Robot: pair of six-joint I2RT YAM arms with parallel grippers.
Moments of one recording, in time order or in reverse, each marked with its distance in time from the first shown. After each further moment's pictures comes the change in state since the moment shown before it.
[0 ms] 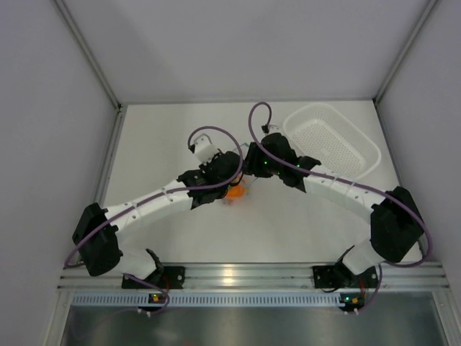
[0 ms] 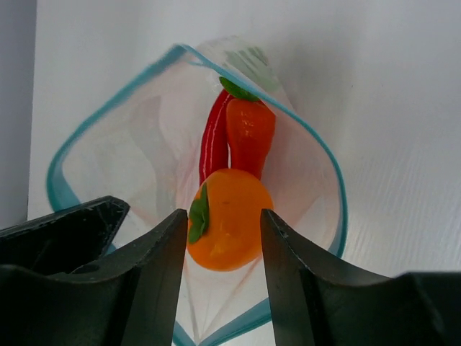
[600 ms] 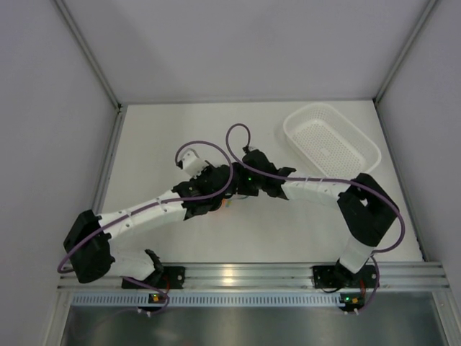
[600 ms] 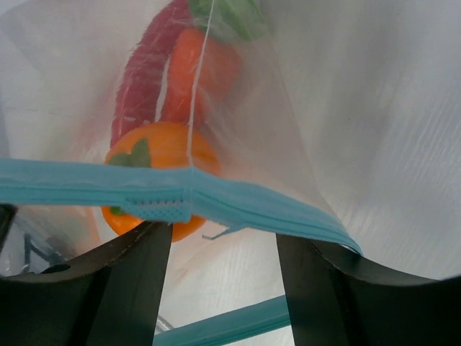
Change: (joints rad) left arm -0.027 -0.094 -0.169 -0.004 -0.127 -0.212; right arm 0.105 0.208 -0.049 0.115 -0.112 0.122
